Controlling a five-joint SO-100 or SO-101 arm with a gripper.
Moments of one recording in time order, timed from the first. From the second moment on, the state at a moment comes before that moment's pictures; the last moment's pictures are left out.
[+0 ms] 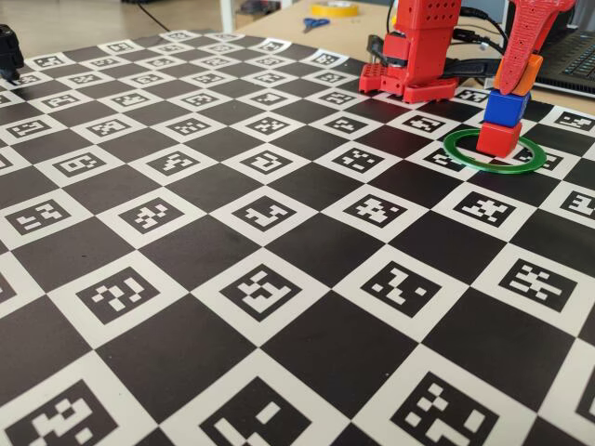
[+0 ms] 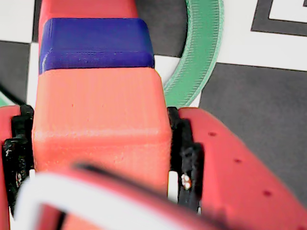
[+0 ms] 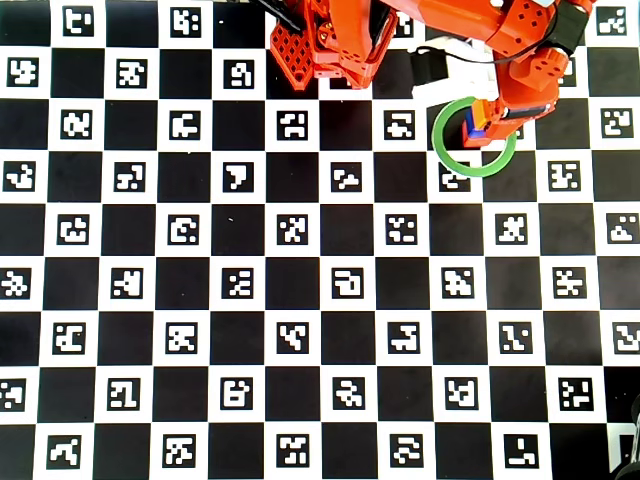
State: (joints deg) arm -63.8 101.4 110.5 84.6 55.5
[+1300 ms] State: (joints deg) arm -65.9 101.4 106.7 94.0 56.8
